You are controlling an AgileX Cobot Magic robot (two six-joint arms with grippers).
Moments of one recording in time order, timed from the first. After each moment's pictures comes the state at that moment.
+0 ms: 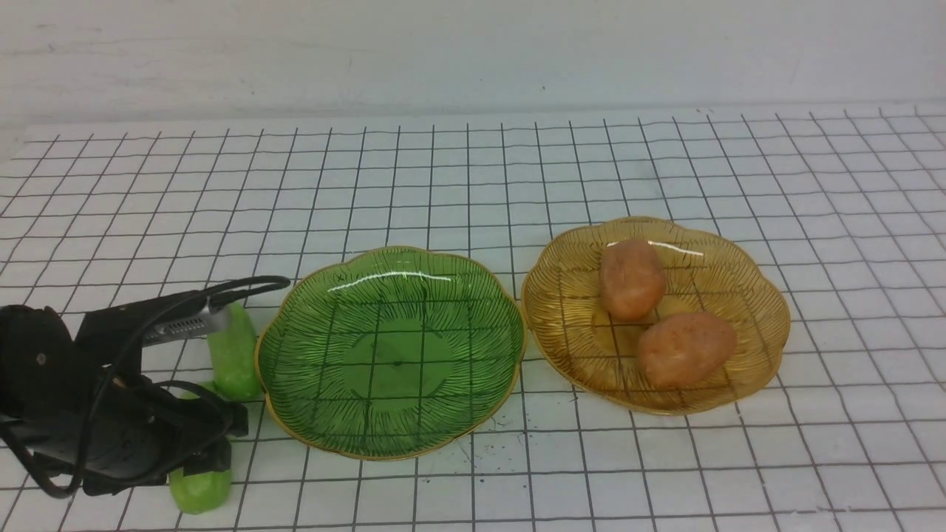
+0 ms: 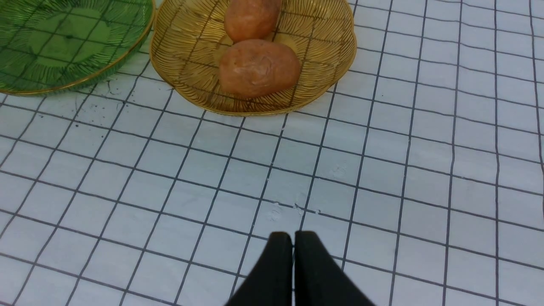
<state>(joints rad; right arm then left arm) 0.29 0.41 -0.84 -0.02 1.28 0.02 -0.05 1.48 -0.67 -0.15 0.51 -0.12</state>
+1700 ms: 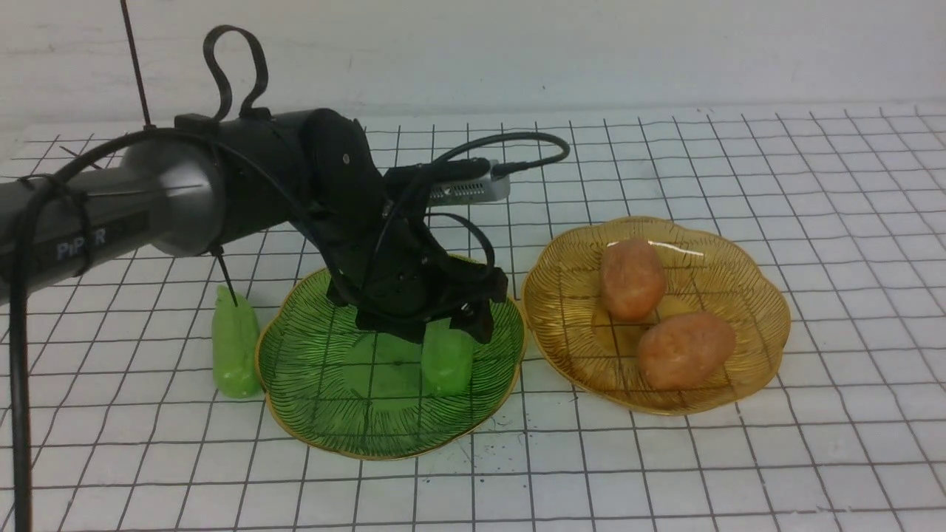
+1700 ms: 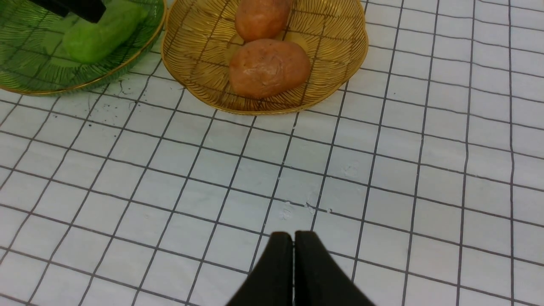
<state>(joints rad) 0.29 0.41 -0.84 0.00 1.28 0.02 -0.44 1.88 -1.40 -0.32 0.79 -0.06</state>
